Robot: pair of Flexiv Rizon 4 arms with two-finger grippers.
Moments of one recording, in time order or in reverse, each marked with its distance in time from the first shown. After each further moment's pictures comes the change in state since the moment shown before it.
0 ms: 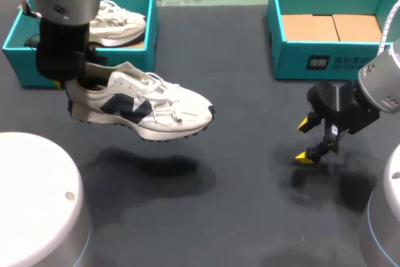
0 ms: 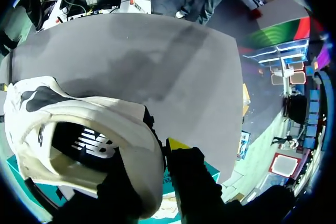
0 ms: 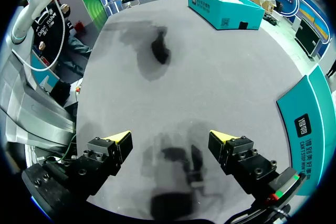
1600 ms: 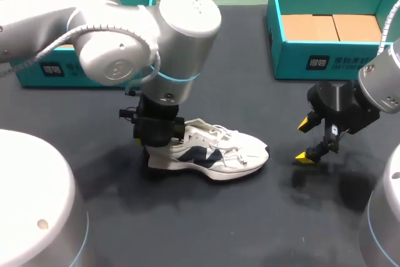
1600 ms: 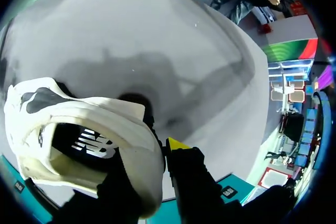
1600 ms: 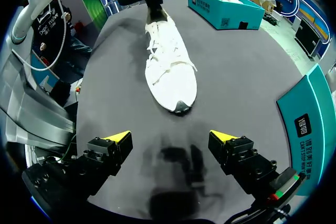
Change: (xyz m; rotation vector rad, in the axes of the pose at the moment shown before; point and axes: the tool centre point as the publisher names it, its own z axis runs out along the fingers) left arm -0.168 -0.014 0.116 0.021 0.033 -0.131; right arm 0.000 0.000 0.000 0.000 0.000 0.000
